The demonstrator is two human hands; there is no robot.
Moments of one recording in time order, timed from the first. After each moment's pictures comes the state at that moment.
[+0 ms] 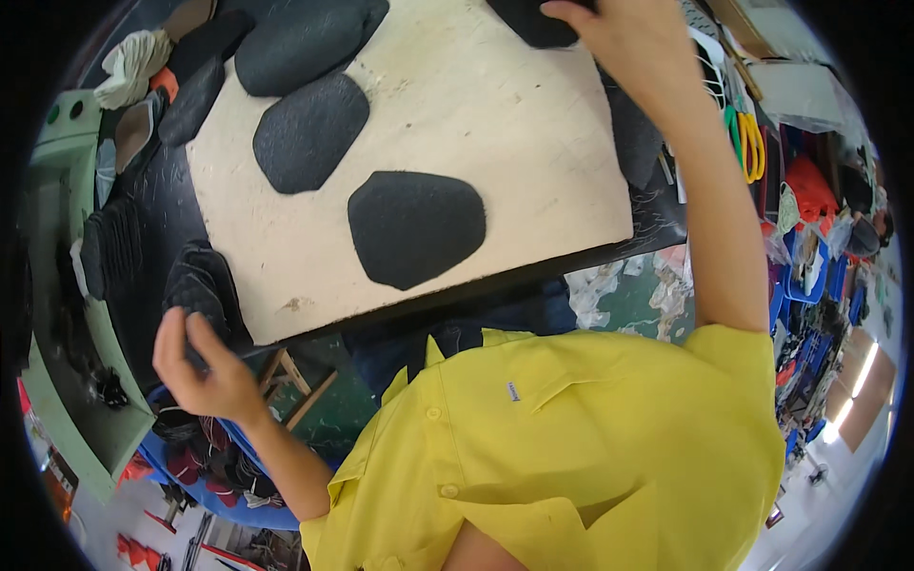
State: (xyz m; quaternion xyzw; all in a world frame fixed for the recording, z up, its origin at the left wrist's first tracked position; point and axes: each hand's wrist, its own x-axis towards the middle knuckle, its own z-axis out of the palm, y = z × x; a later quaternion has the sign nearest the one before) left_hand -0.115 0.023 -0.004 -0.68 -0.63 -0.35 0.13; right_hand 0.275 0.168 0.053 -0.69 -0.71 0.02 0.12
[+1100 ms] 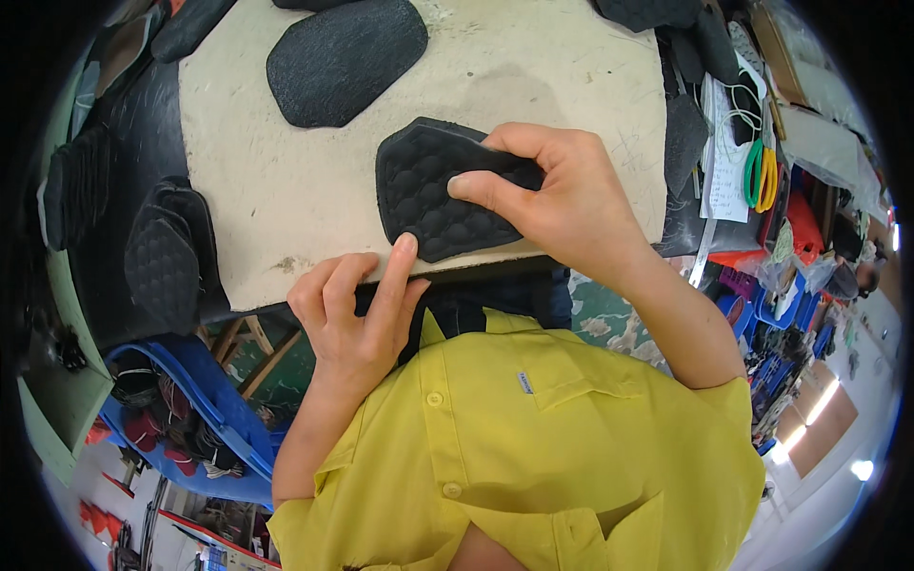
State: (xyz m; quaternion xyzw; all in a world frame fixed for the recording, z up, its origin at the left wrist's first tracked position) left_hand -0.016 -0.022 -0.048 -0.81 -0.52 -0.26 -0.04; right_hand 0.194 0.070 0.004 -0.60 -0.57 0.53 0.22
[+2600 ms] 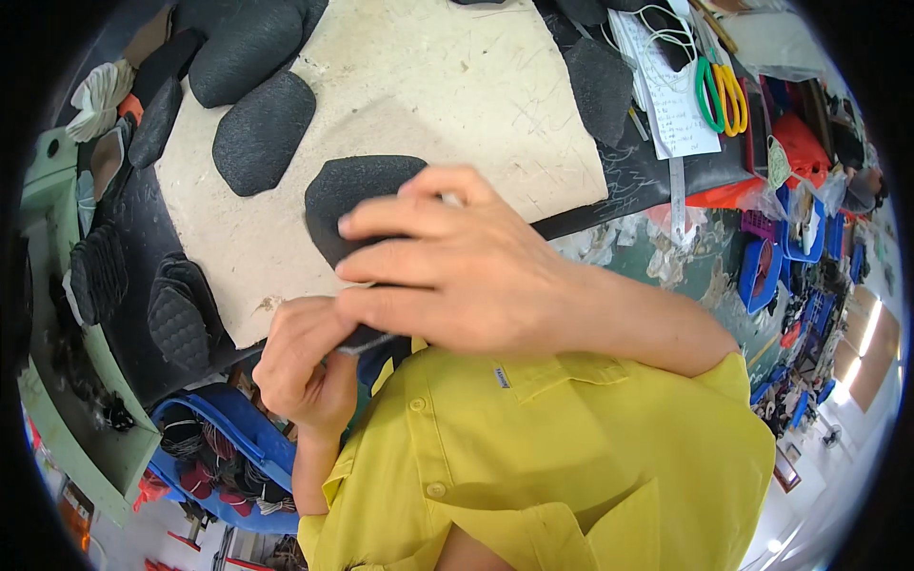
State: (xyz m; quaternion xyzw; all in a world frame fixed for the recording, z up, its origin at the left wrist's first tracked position) left_hand -0.006 0.004 0.009 -0.72 -0.42 -0.44 -0.33; right_hand 0.204 0.030 0.027 -0.34 -0.87 0.19 0.30
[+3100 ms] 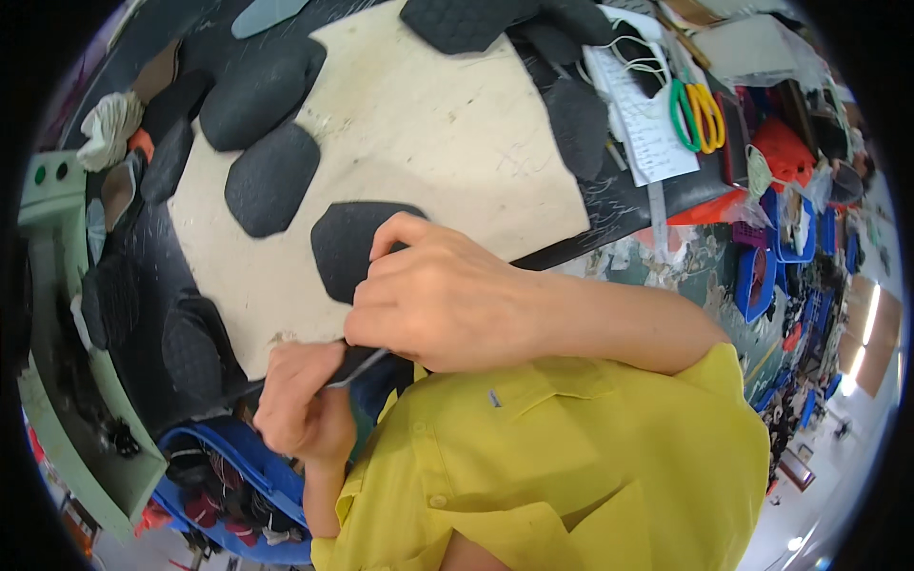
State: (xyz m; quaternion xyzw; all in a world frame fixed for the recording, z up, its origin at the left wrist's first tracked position) left_hand -0.012 0.004 0.015 -0.71 -0.43 -0.48 -0.30; right_hand 0.199 0.050 0.029 -0.28 -0.87 0.31 0.26
